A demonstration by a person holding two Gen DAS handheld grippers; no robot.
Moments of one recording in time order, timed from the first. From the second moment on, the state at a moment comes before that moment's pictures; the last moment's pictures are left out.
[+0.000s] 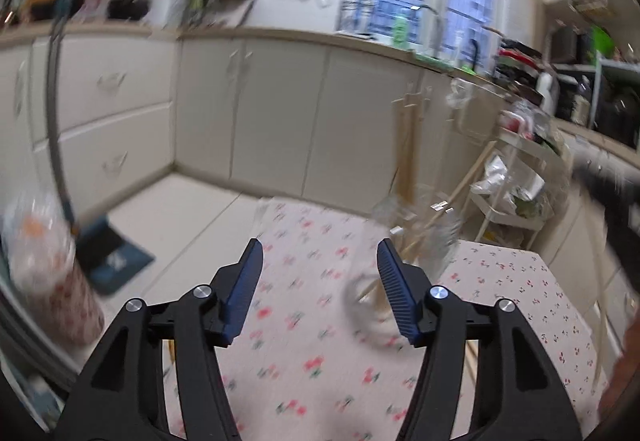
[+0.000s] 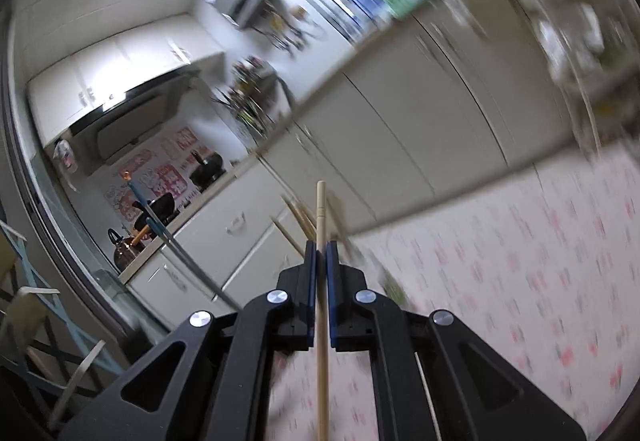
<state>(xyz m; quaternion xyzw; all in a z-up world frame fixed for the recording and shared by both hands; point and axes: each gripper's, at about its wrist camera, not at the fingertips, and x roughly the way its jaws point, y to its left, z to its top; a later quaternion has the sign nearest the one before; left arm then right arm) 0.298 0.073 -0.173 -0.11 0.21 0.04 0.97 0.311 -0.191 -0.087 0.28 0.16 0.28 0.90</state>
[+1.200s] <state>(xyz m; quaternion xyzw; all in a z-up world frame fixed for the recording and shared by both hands) 0.287 0.115 -0.200 -0.25 0.19 0.02 0.95 0.382 -0.084 -0.091 0.09 0.07 0.17 0.98</state>
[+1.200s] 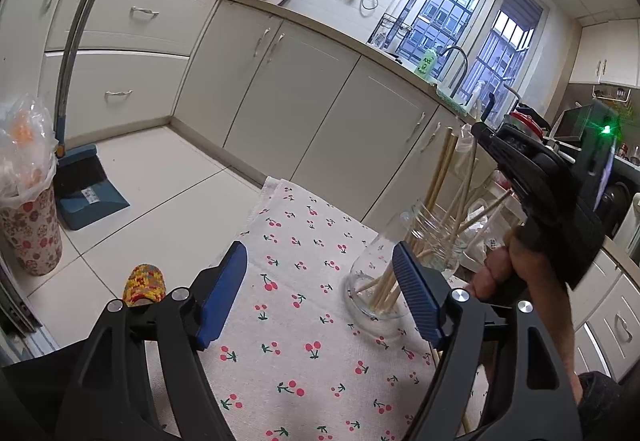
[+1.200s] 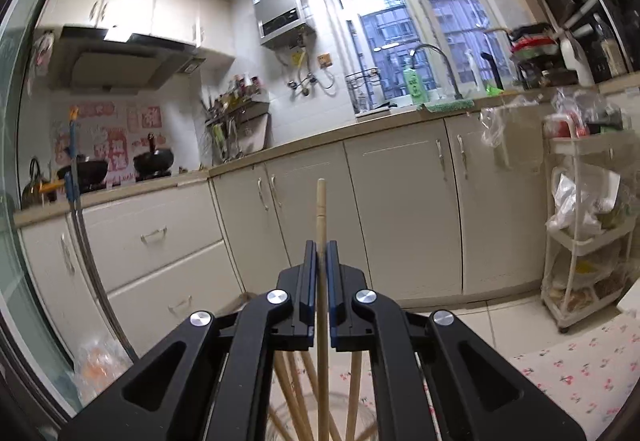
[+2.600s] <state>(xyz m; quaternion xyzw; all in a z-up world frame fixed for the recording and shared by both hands) 0.347 -0.080 -0.235 0.06 0.47 -0.13 0.87 0.247 -0.248 -0.217 0.14 0.47 0.10 0.86</state>
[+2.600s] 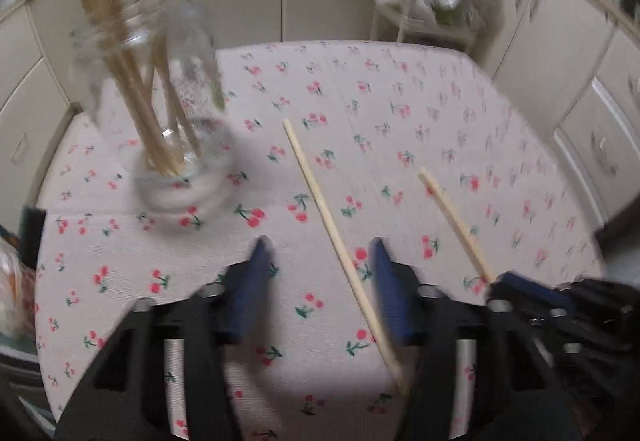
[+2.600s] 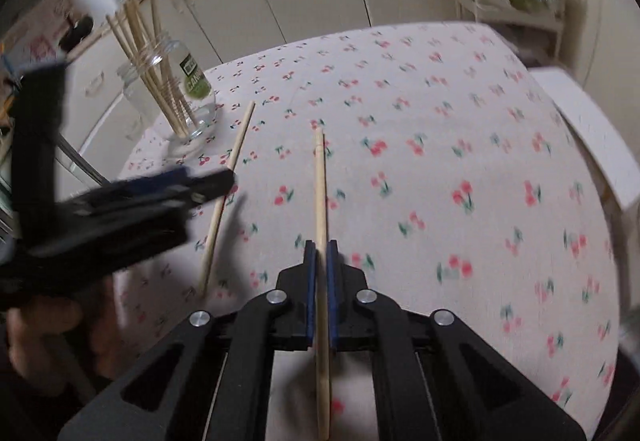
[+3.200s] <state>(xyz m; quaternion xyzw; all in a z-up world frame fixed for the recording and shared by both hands) 0.346 -0.068 -0.215 0.10 0.49 -0.15 0.85 0.286 -0.211 -0.214 0.00 0.48 0.11 0.87</state>
